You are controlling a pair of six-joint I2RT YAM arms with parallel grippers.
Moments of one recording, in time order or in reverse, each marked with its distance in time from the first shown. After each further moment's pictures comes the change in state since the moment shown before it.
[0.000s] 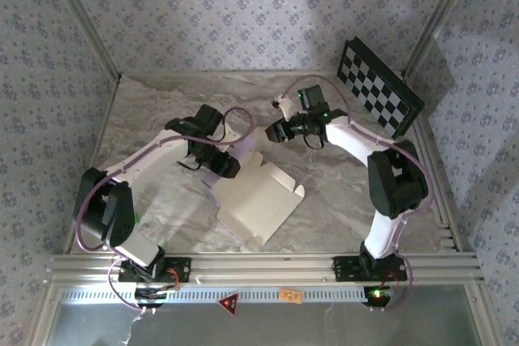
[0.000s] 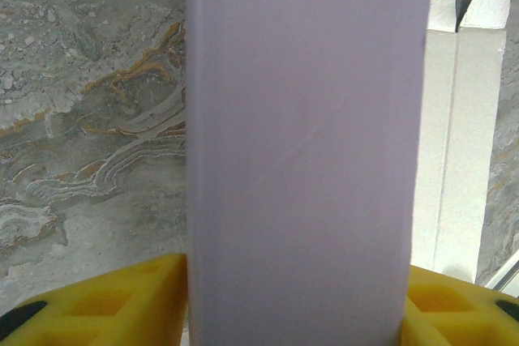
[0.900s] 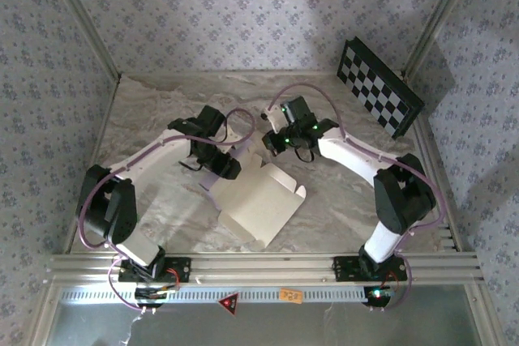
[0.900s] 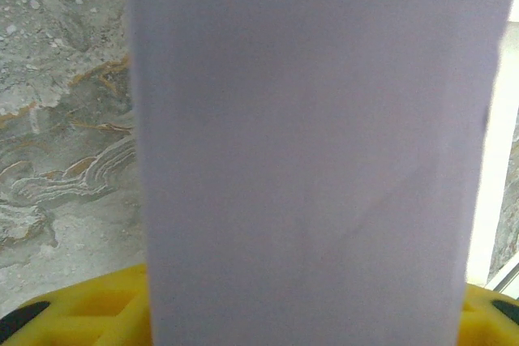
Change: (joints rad) left arm -0.013 0.026 0.000 0.000 -0.004 -0.005; right arm 0.181 -0.144 -0.093 -0.061 0.317 0.187
